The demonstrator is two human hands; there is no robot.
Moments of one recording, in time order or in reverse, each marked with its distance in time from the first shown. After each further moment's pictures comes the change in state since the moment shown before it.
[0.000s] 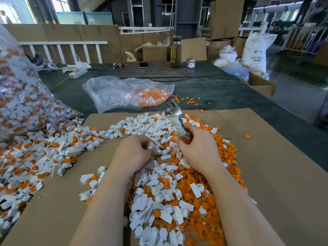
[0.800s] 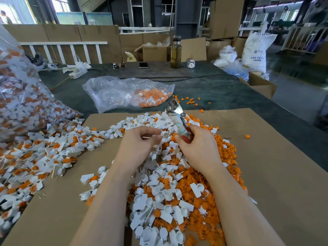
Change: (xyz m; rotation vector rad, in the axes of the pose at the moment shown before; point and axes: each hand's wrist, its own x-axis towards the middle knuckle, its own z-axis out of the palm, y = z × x) left_hand -0.005 0.014 0.000 -0.542 0.073 0.035; right_hand 0.000 -0.002 -0.001 0.025 0.016 0.014
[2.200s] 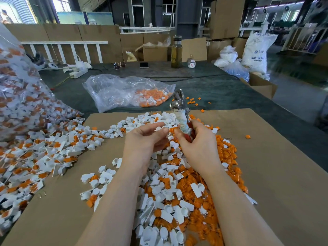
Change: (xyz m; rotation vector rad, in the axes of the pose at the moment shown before) left_hand -0.011 0.015 0.018 -0.574 0.056 -0.110; right_hand -0.006 -0.011 -0.003 0.249 0.088 -0.036
